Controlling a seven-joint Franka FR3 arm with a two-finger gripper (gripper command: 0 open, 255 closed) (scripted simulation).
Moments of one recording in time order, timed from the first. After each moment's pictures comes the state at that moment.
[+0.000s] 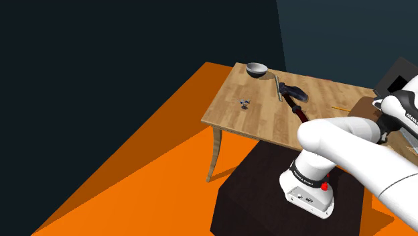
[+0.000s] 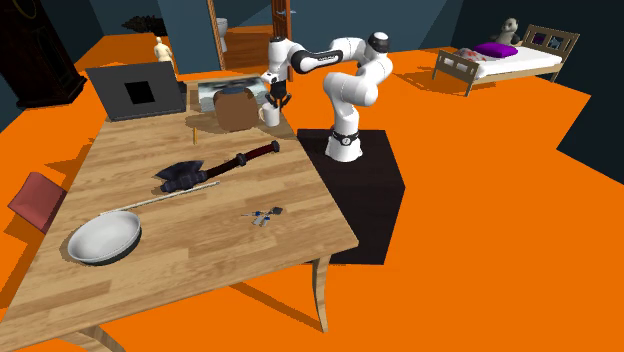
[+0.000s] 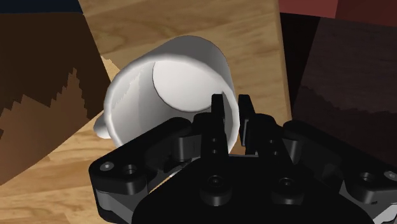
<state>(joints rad) -0.71 -1.46 -1.32 -2.69 -1.37 1.61 -1.26</state>
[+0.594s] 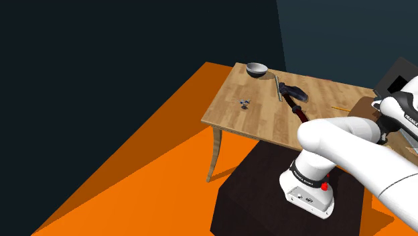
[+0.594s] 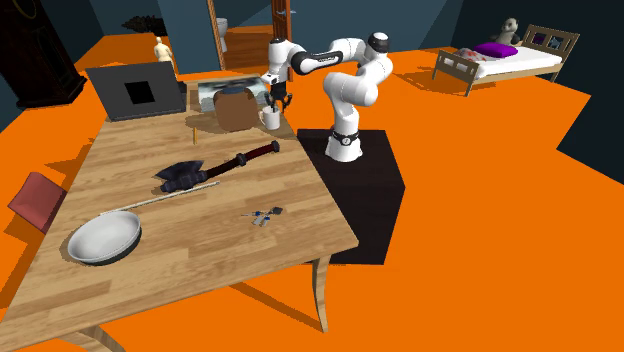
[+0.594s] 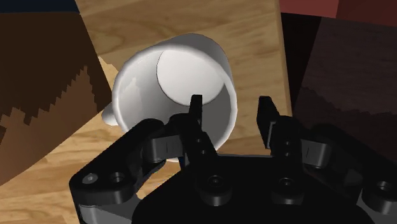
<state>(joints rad) -0.71 -1.46 -1.33 -2.69 -1.38 1.62 -1.26</state>
